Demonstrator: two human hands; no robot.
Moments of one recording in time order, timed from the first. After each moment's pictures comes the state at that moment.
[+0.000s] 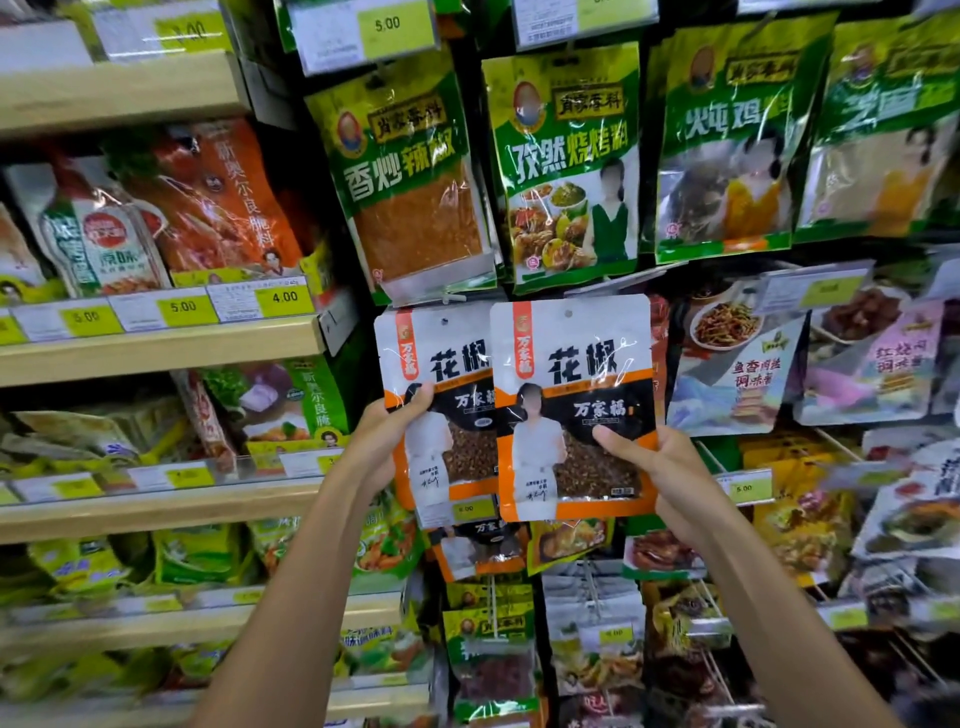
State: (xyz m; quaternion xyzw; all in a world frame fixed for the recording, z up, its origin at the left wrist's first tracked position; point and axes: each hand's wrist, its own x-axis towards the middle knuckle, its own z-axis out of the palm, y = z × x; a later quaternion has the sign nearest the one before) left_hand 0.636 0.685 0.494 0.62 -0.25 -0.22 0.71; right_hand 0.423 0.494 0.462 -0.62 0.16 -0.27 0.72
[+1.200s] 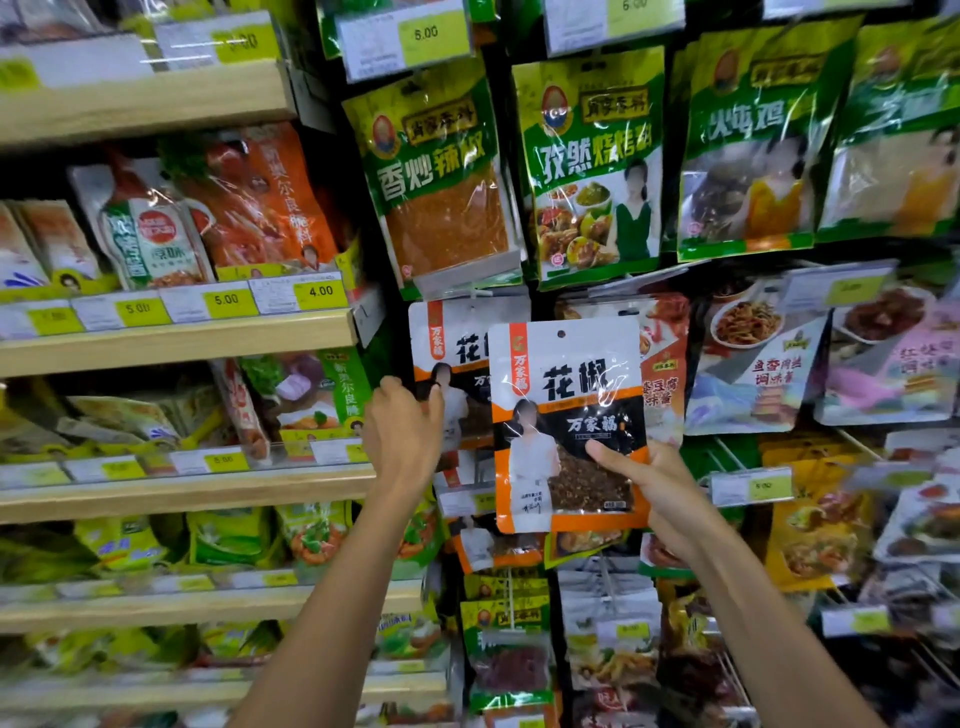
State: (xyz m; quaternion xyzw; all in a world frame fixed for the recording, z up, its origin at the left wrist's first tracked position) left_hand 0.608 0.688 0.498 0.89 -0.17 0.23 0.35; right_hand 0.433 0.518 0.449 -0.61 0.18 -0.23 0.73
